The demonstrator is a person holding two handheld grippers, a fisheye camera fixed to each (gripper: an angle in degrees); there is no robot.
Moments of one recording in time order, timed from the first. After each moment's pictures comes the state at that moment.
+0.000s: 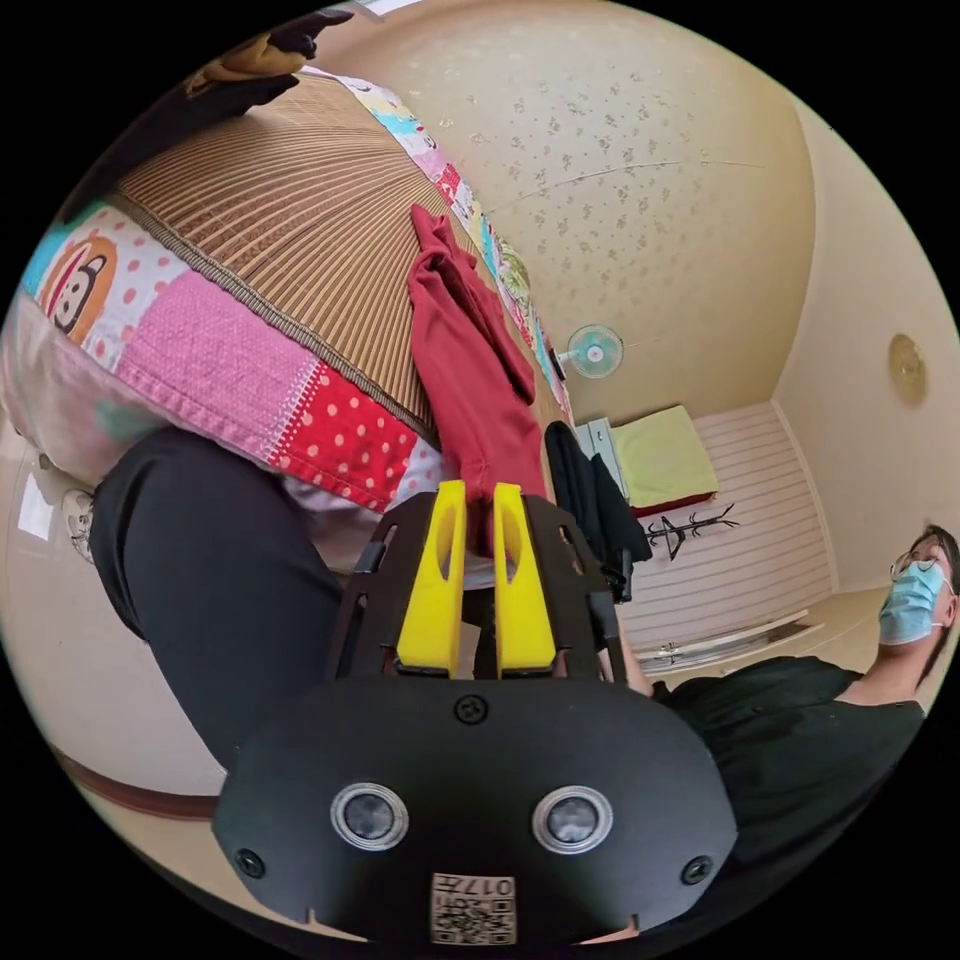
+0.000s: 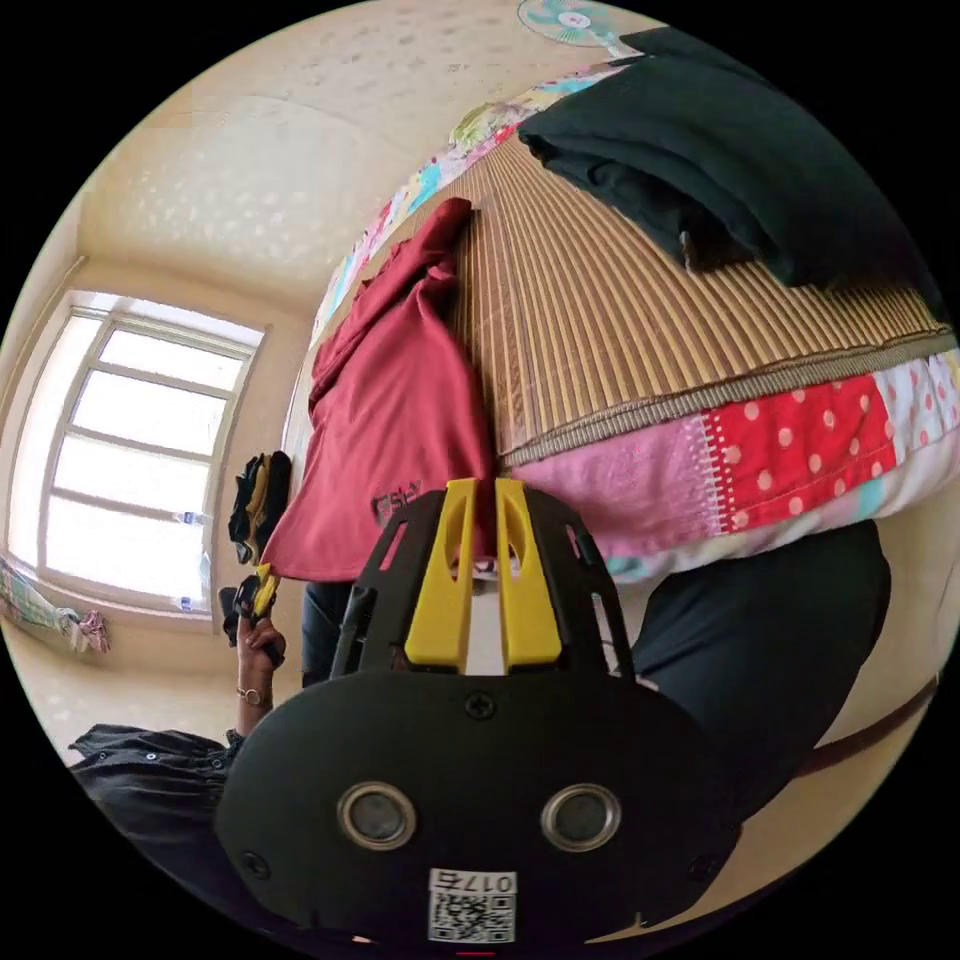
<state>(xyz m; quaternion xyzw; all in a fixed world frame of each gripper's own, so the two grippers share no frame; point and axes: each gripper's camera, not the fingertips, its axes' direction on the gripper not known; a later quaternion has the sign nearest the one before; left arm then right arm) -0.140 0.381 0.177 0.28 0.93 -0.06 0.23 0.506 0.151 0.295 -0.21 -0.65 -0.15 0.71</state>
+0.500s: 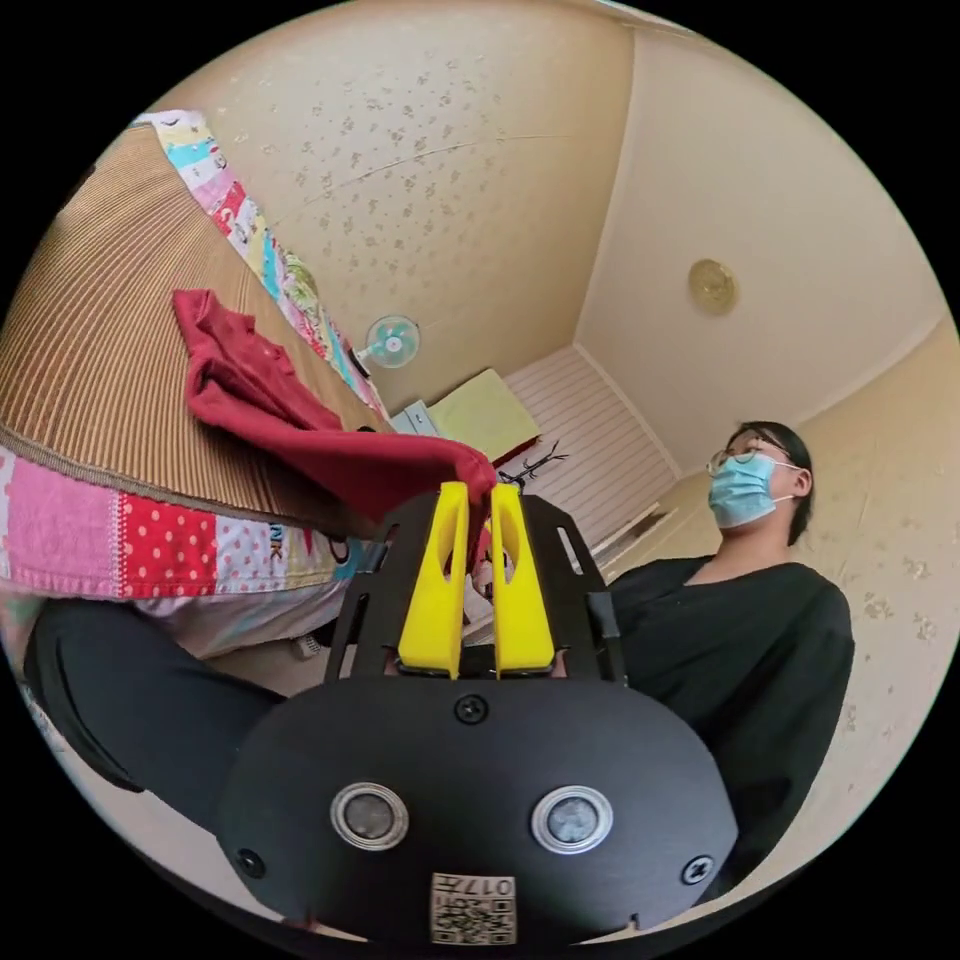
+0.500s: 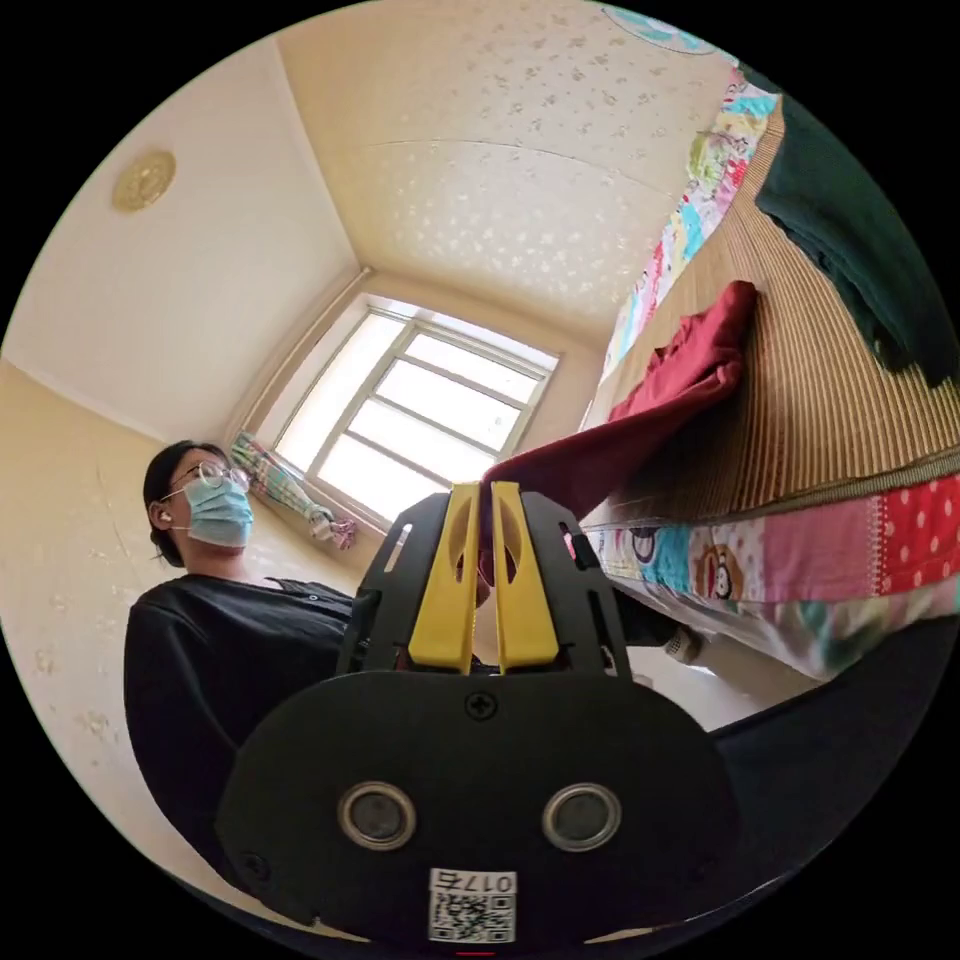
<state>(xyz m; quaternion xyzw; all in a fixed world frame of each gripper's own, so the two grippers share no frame) -0.254 0.424 0.256 0.43 0.90 0.08 -0.02 0.701 0.082 0.304 -0.12 -0.92 -0.12 0.35</state>
